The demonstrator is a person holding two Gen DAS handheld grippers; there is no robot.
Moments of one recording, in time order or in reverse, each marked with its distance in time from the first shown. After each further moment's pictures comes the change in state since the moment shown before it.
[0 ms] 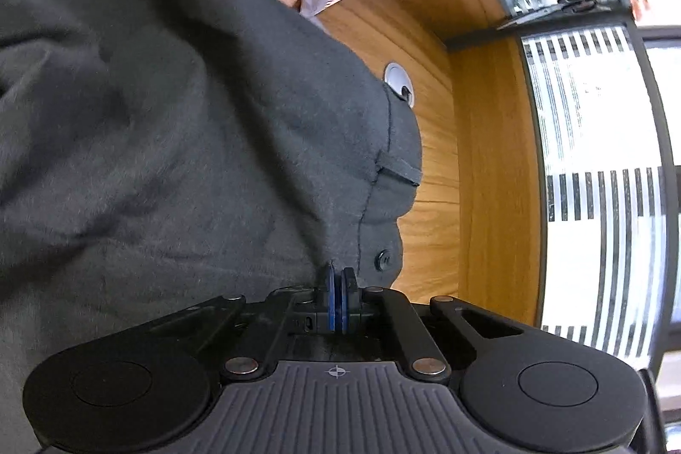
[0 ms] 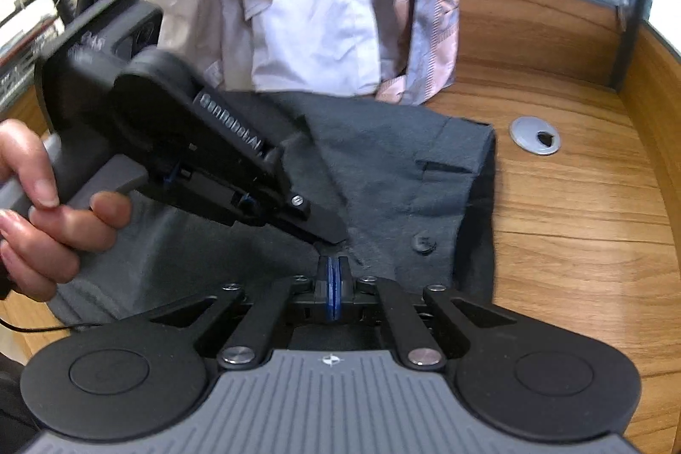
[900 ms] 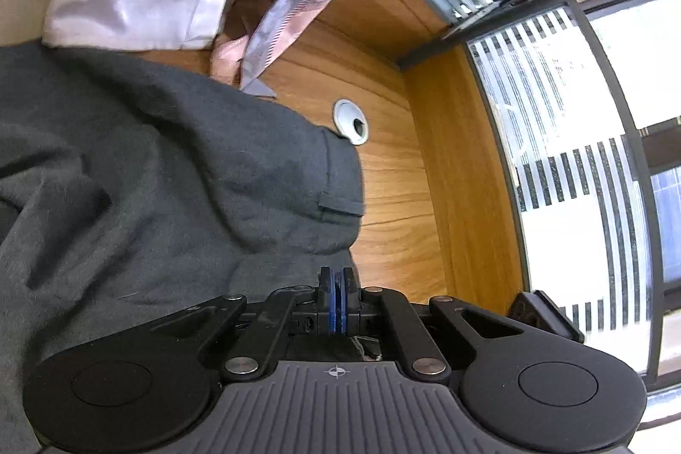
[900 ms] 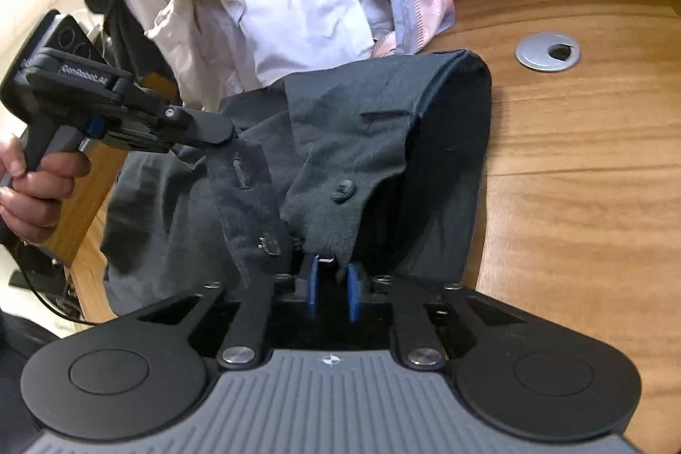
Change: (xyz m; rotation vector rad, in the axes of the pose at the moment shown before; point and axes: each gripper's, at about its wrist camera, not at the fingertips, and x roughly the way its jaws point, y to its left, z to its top) left arm -0.039 -0.039 0.010 0.164 -0.059 -0.003; right arm 0.032 -0.098 -0.029 0.165 0.054 0.375
